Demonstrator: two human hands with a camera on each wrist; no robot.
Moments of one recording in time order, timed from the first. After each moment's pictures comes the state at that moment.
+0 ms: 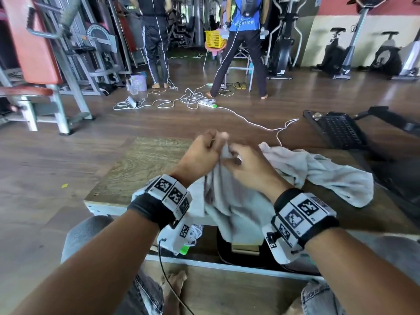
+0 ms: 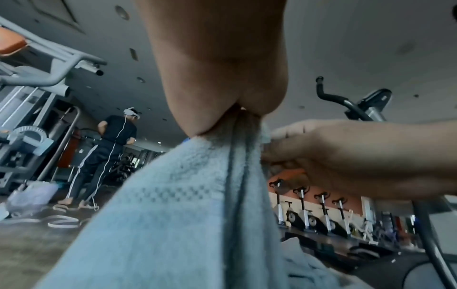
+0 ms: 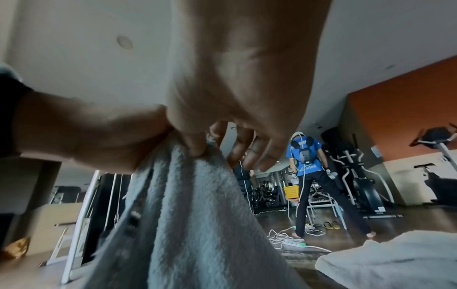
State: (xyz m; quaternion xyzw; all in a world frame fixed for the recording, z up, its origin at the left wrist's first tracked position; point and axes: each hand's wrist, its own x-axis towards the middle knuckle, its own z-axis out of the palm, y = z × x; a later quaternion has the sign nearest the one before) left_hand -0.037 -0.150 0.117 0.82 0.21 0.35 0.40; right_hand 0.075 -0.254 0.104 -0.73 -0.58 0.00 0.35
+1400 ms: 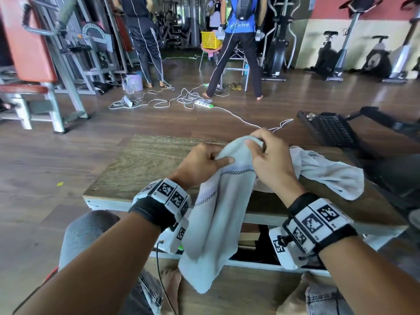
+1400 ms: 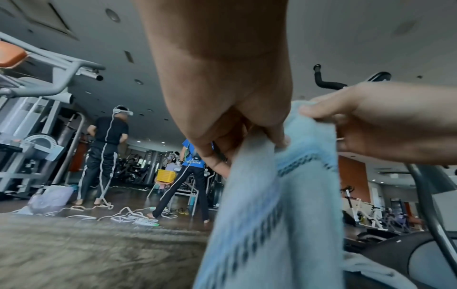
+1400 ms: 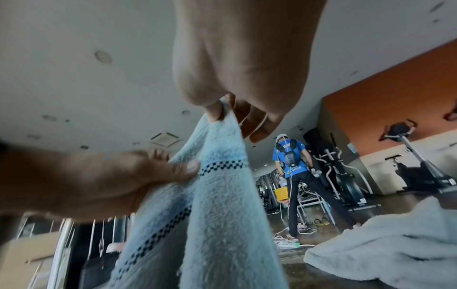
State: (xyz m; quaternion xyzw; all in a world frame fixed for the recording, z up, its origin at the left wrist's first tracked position) left_hand -0.055 -0.156 0.094 0.87 0.19 0.26 0.37; right_hand 0.075 -0.294 0.111 -0.71 -0.49 -0.07 0.50
